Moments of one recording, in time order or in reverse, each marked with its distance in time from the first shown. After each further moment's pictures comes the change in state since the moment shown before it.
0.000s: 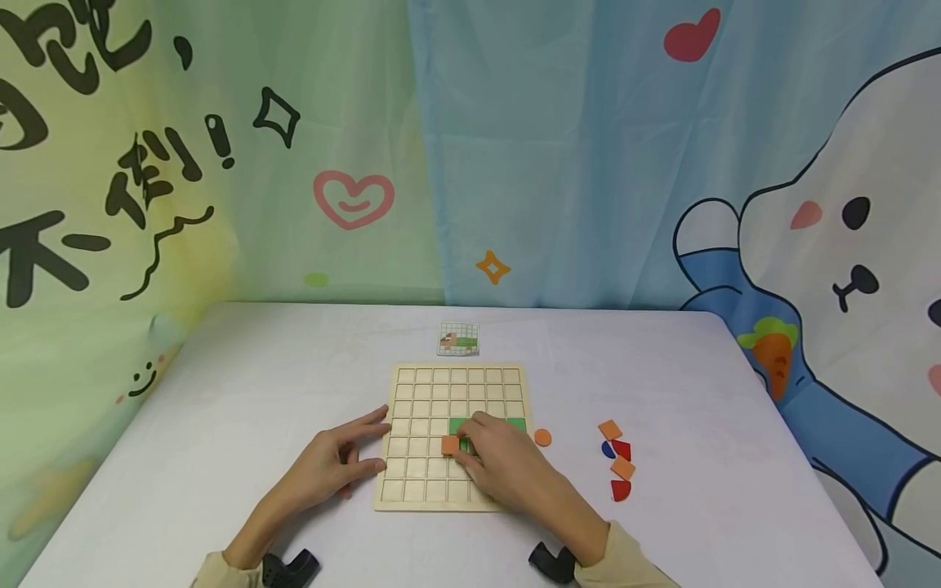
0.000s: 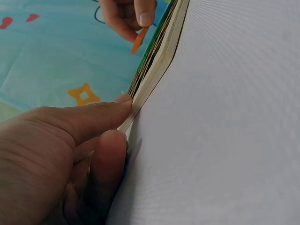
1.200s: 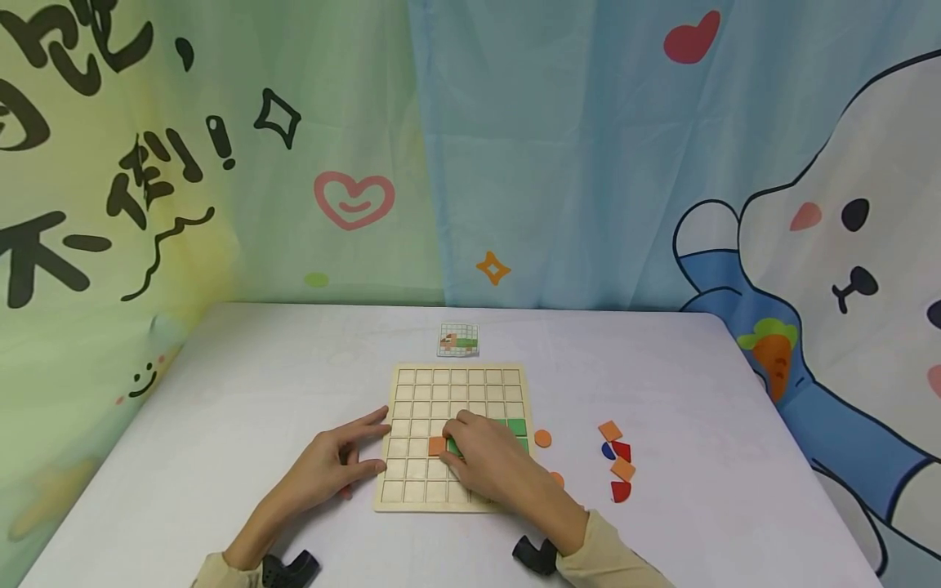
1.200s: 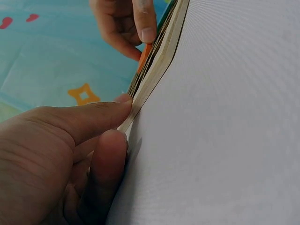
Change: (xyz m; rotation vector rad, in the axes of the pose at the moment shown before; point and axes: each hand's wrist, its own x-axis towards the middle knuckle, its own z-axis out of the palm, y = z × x) left_hand 0.000 0.000 0.001 0.001 0.007 0.000; right_hand 0.018 -0.008 0.012 -0.084 -0.017 -0.042
